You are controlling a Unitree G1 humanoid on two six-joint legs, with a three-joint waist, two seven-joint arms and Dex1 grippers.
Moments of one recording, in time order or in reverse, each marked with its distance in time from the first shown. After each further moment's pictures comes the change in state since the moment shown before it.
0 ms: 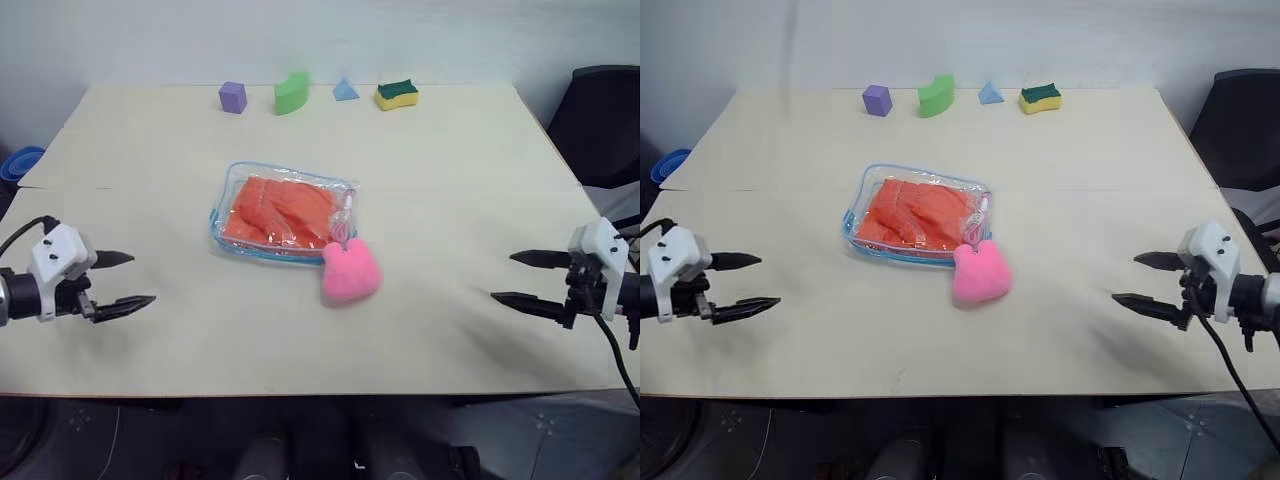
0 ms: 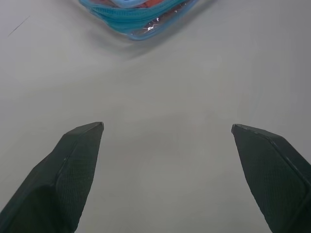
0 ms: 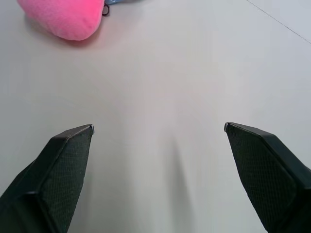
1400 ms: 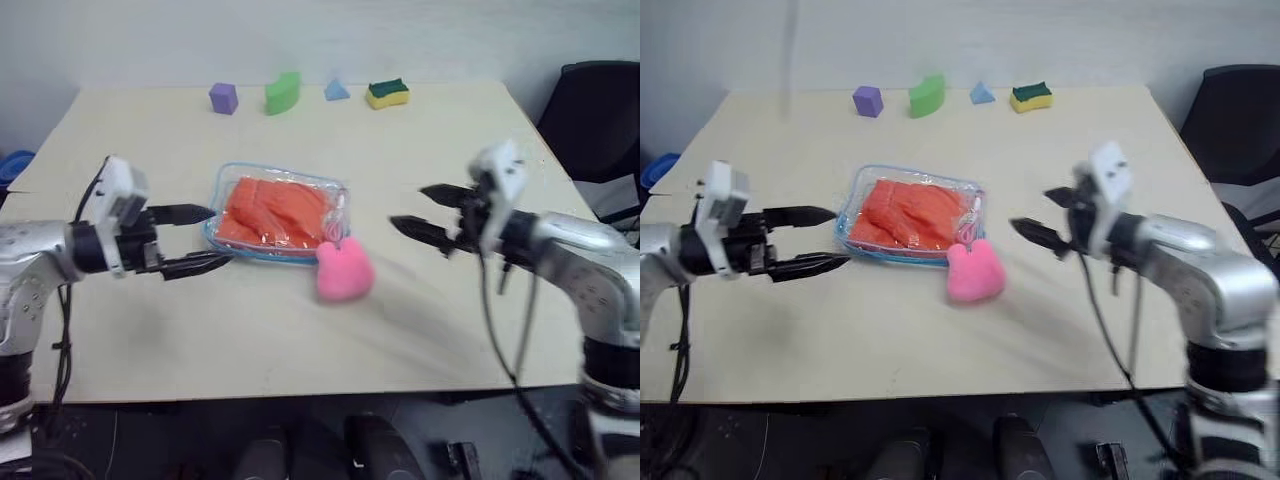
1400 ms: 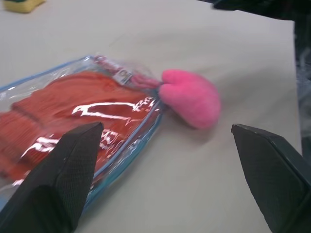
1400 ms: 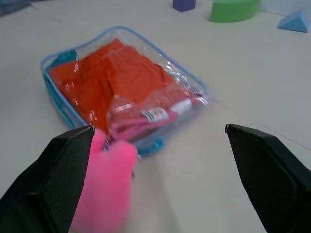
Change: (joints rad) left arm -0.345 -0.152 -0.166 -0.352 -0.319 0.459 0.096; right arm -0.553 0.477 0.262 -0.320 0.165 0.630 -0.694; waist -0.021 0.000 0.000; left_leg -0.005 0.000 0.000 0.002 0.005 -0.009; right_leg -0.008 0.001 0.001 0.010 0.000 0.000
